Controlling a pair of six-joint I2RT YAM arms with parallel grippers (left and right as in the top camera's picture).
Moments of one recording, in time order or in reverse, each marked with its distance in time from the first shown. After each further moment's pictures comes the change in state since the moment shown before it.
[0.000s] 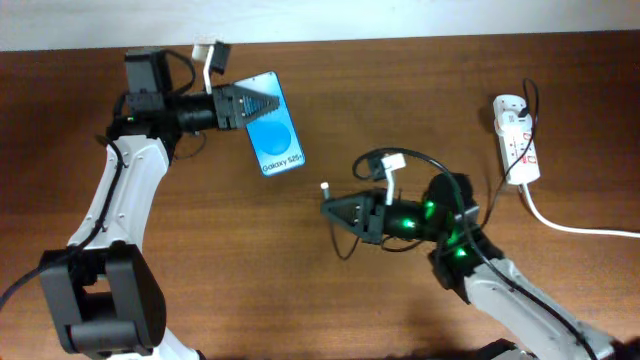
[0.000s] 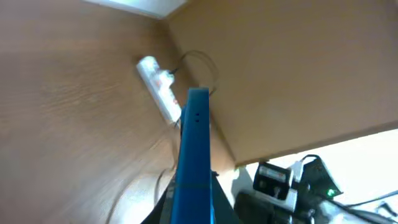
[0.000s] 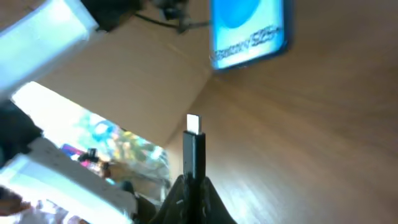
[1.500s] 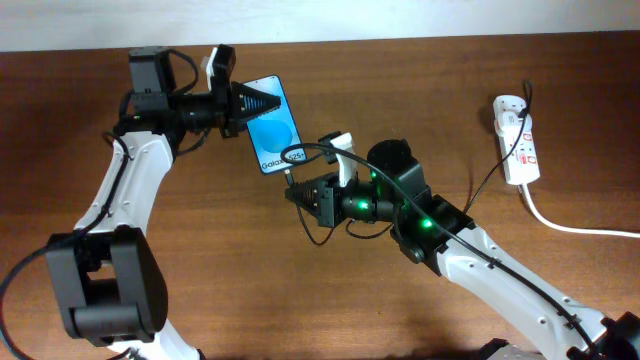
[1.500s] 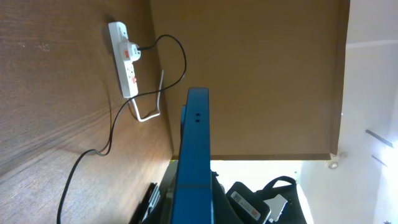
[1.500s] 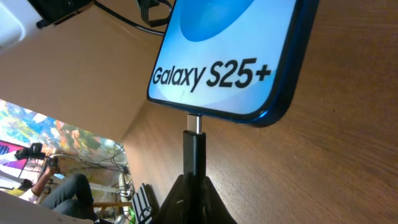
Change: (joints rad) left arm 0.000 0.060 0.003 0.068 0.105 -0.412; right arm 0.171 0.120 0.357 -0.509 0.279 -0.222
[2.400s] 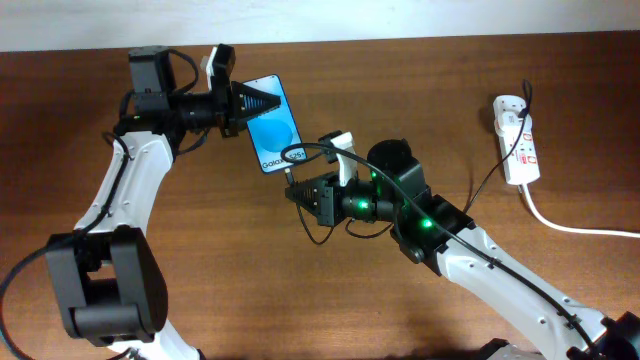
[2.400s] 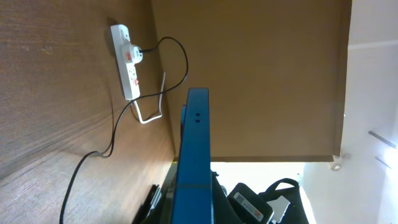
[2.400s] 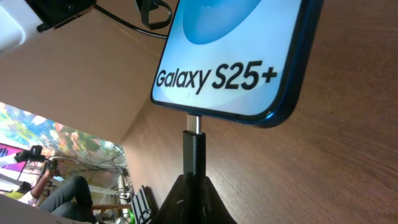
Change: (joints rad) left arm 0.000 0.000 0.000 0.005 -0.011 0.000; right arm 0.000 0.000 0.000 0.004 0.007 0.006
